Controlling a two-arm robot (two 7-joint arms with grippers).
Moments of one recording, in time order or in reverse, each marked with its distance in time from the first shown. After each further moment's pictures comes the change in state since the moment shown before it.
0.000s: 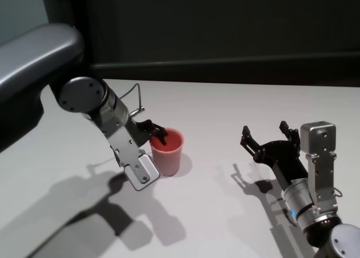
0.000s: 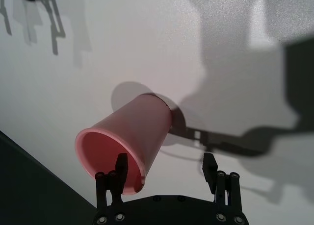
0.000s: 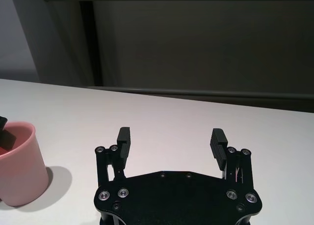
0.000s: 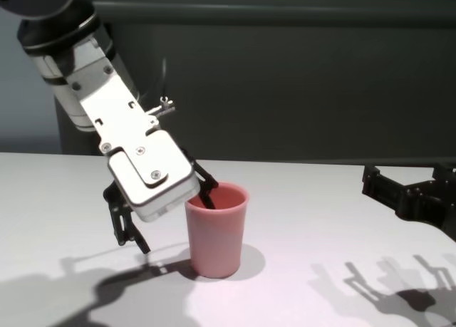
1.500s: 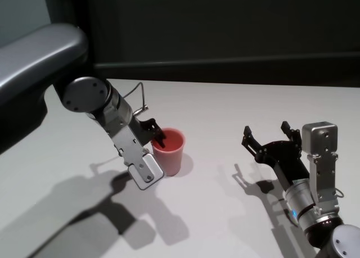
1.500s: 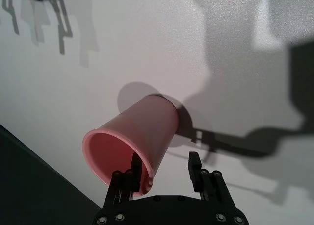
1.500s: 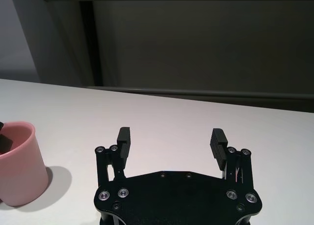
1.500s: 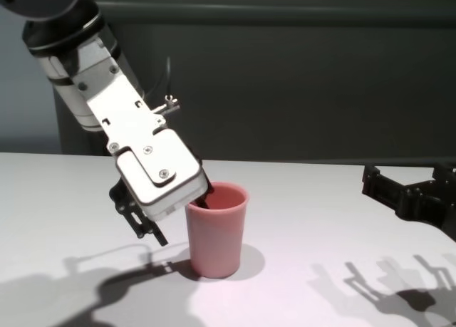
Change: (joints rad) left arm -0.003 -0.004 0.006 0.003 -0.004 0.011 0.018; right arm 0.000 0.000 0.000 0.000 0.000 0.000 0.000
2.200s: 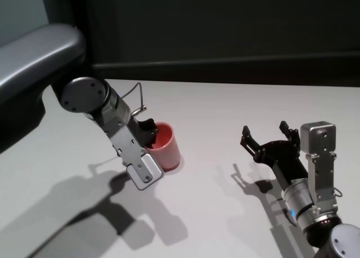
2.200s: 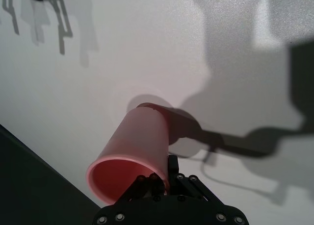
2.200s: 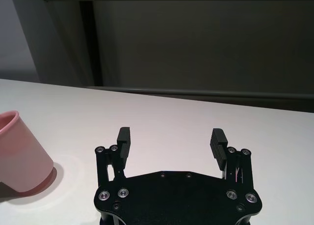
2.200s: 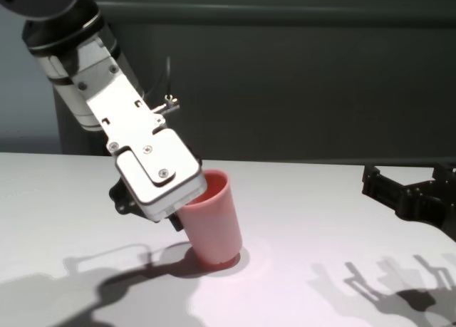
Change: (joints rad) left arm 0.000 0.000 -0.001 0.000 0.000 -0.002 -0.001; right arm 0.000 0.000 0.000 0.000 0.000 0.000 0.000
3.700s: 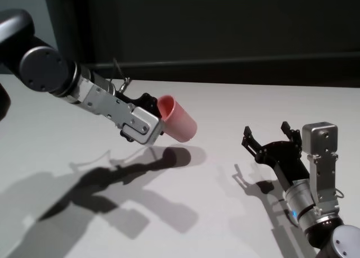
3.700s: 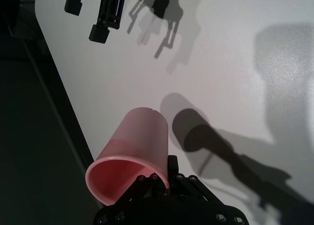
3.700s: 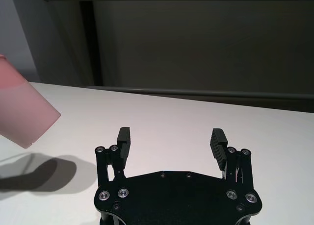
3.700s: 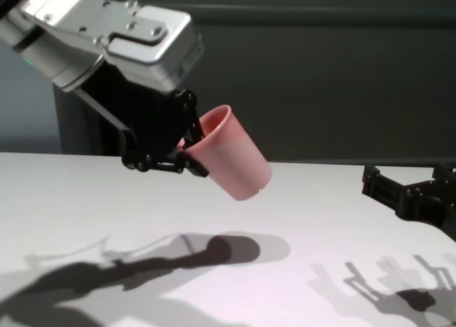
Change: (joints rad) left arm 0.053 0.058 -0.149 0.002 -0.329 0.086 0.088; right arm 0.000 0.000 0.000 0.000 0.000 0.000 0.000
